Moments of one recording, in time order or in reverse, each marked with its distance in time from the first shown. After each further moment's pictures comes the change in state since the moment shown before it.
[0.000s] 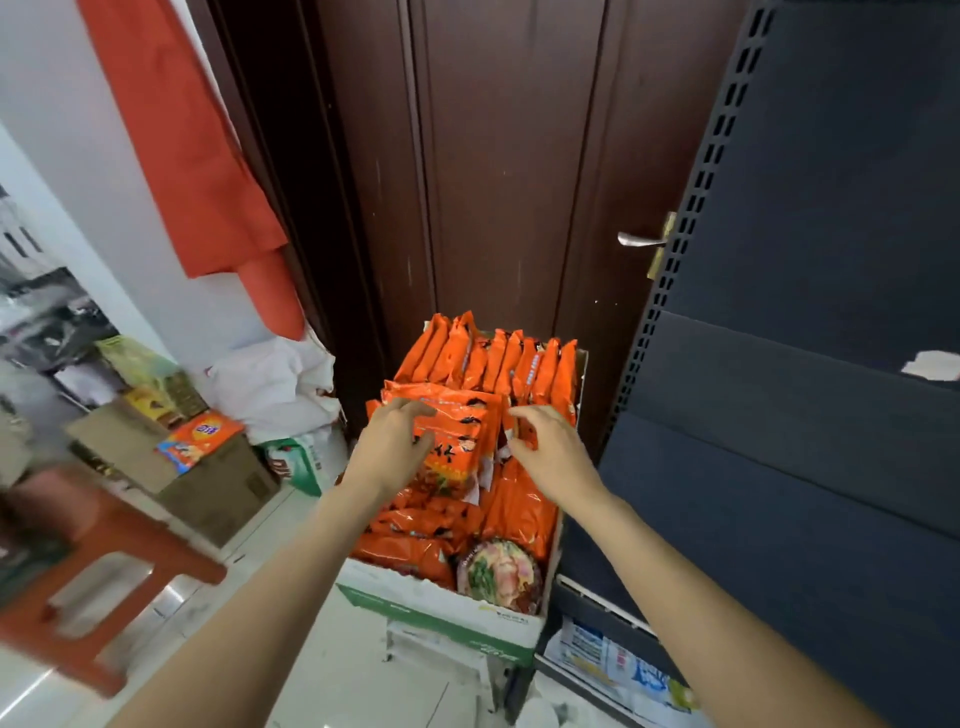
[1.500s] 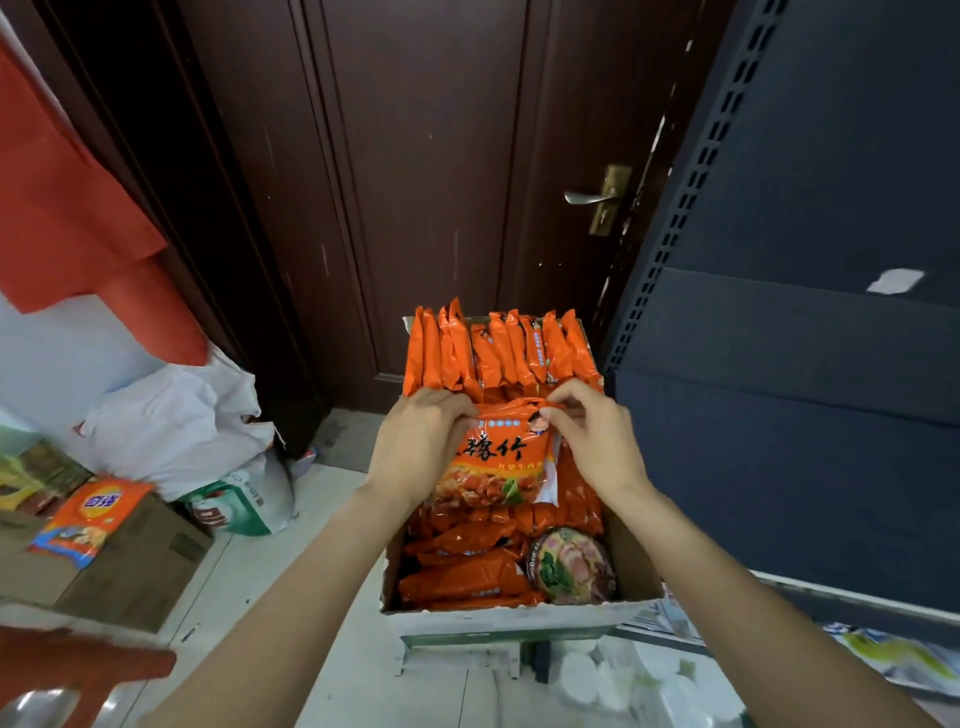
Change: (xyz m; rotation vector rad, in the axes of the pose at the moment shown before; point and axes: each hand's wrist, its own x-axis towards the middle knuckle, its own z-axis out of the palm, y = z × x) left_hand 0.055 -0.062 -0.019 -0.029 0.001 0.586; right_hand 0.020 -0.044 0.050 0.079 0.436 0.181
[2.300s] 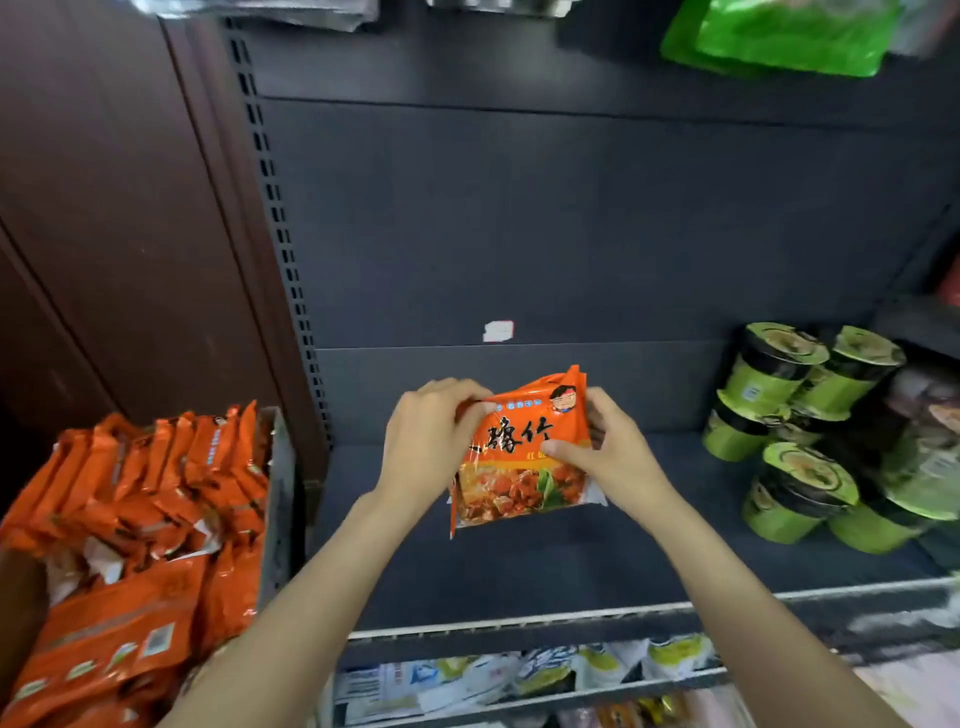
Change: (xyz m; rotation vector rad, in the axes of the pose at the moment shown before) left_hand 0.121 0.387 0.106 -0.316 0.056 0.147; right_hand -0.071 0.163 -0.371 0.319 0.107 0.212
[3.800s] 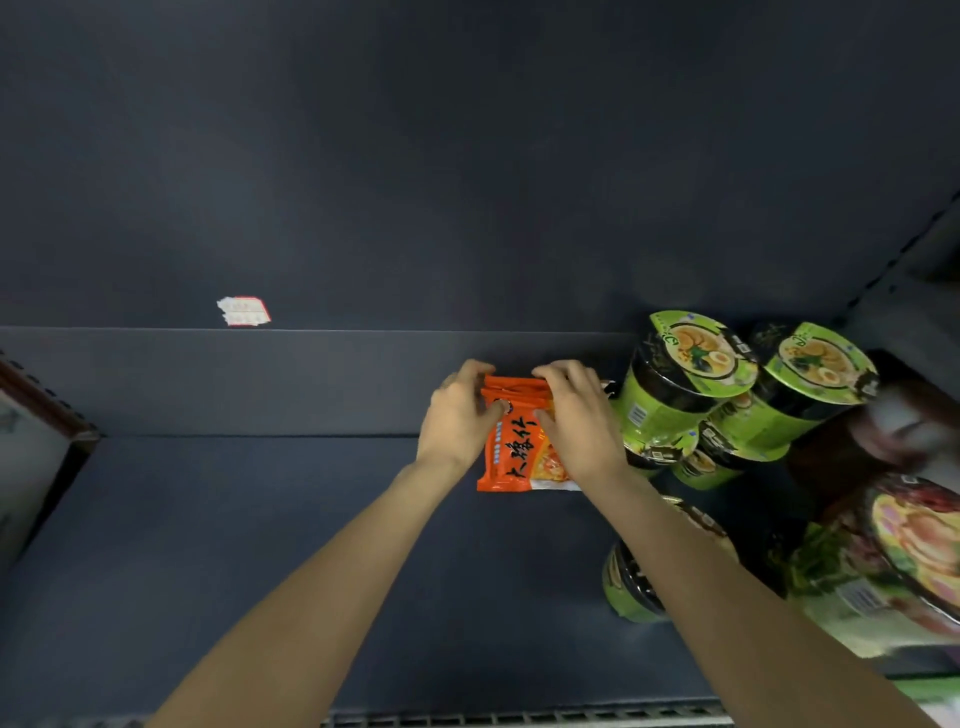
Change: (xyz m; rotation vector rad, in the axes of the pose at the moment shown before) left_hand 0.150 0.083 0.336 -0.233 -0.163 -0.435; right_hand 0.181 0.191 -0.224 -0.904 0.054 -0.193
